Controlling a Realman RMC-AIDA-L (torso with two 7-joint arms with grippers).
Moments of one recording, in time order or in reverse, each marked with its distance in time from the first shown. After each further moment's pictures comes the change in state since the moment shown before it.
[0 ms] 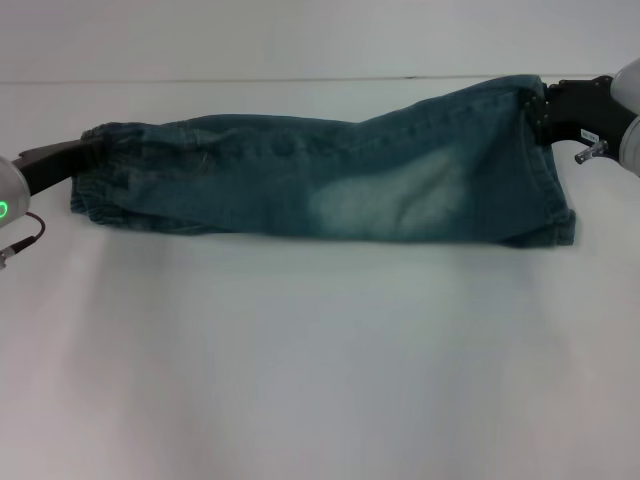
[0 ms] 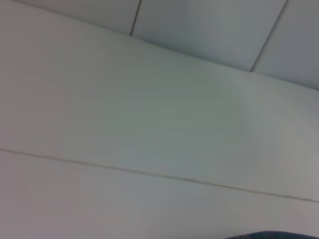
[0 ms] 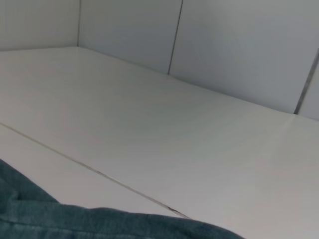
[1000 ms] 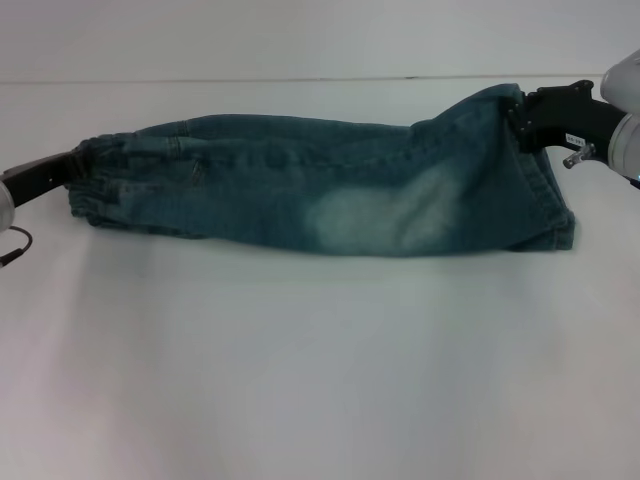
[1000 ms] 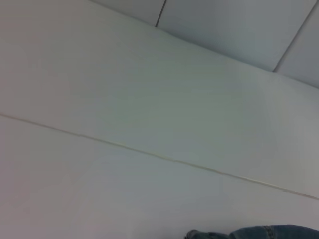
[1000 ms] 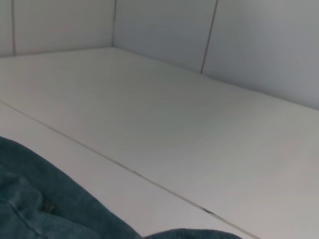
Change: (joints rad) left arm 0.011 0.002 -0.059 -0.002 0.053 0.015 -0.071; right arm 0.010 0.003 0.001 -0.036 -0.129 -0.065 0.117
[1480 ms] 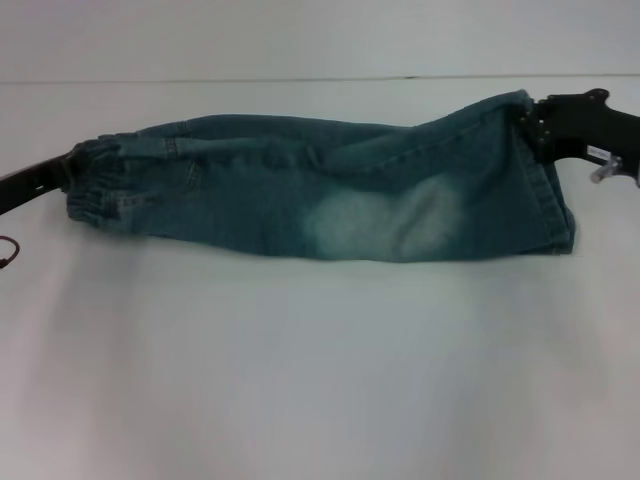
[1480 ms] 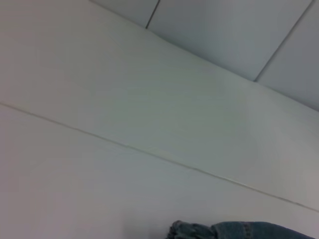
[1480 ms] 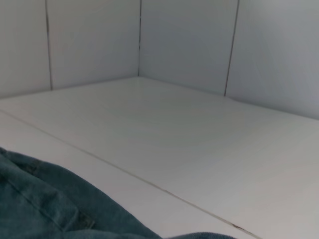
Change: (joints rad) left arm 0.031 0.012 -0.075 0.025 0.000 0.147 -0.006; right arm -0.076 -0.008 0.030 -0.079 -0.011 -0.217 0.043
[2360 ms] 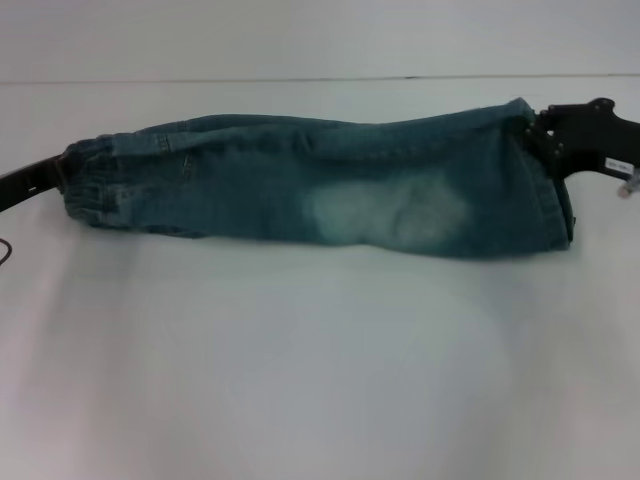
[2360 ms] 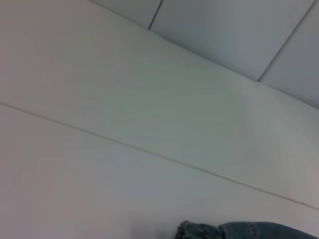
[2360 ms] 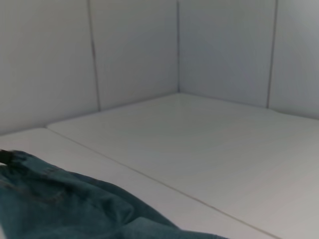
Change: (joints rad) left arm 0.002 0.009 -0.019 -0.001 0.014 0.010 -0.005; right arm -0.018 -0.056 0.088 0.028 -0.053 -0.257 0.036
